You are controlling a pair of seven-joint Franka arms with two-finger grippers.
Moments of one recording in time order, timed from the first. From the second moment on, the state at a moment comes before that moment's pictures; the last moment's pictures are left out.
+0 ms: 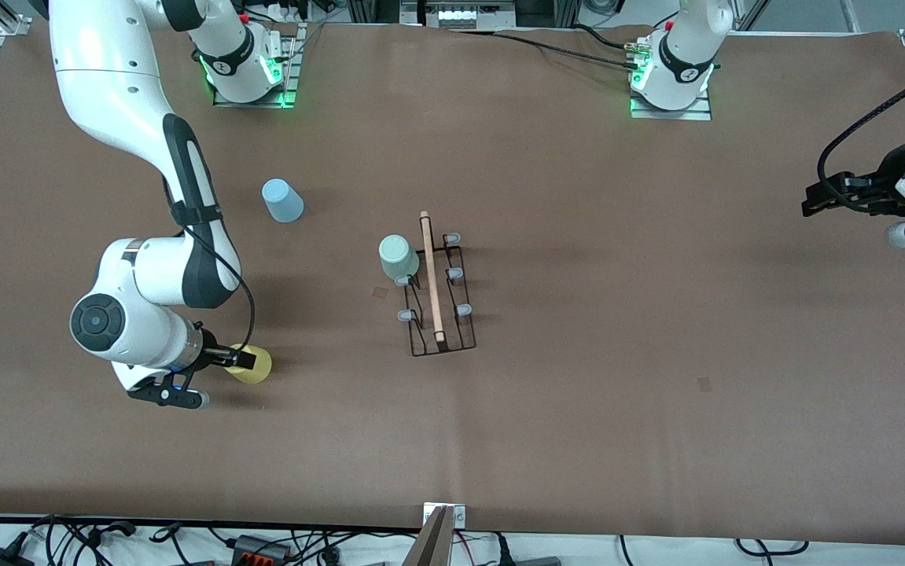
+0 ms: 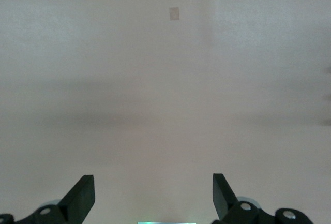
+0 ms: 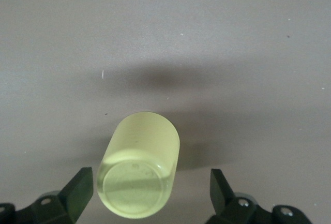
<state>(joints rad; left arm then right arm) 0.07 0.08 -0.03 -1.58 0.00 1.52 0.01 0.34 0.78 -0.27 -1.41 0.23 2.14 0.18</state>
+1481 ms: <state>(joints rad) 0.07 0.08 -0.03 -1.58 0.00 1.52 0.01 0.53 0.74 -0.24 -1.06 0.29 1.76 0.15</state>
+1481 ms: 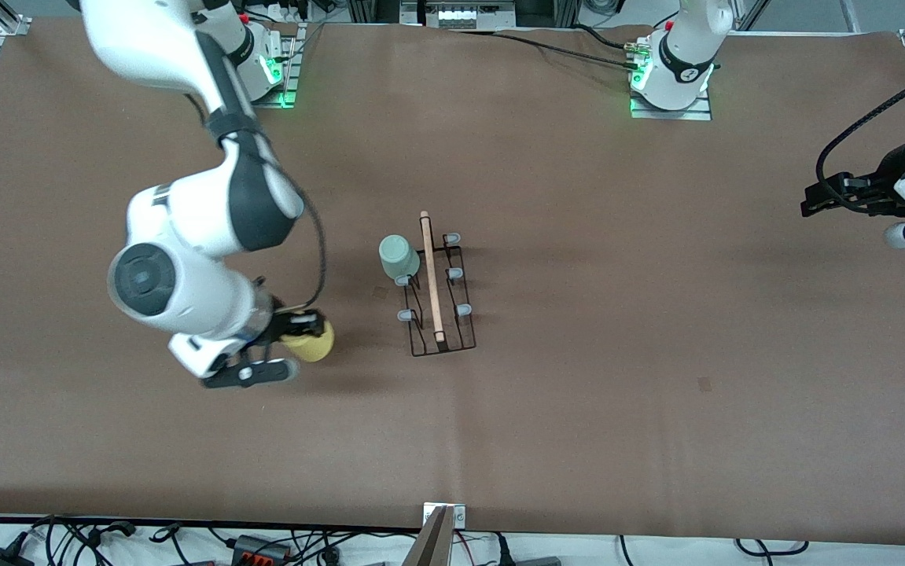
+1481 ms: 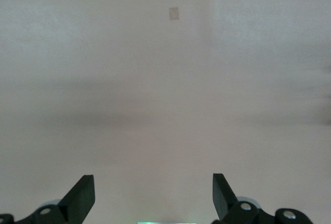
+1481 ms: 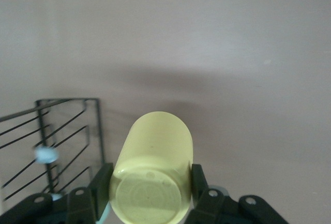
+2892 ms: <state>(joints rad) 0.07 0.08 -0.03 -1.58 0.00 1.52 0.01 0.69 0.79 -0.24 -1.07 0.29 1.89 0.23</state>
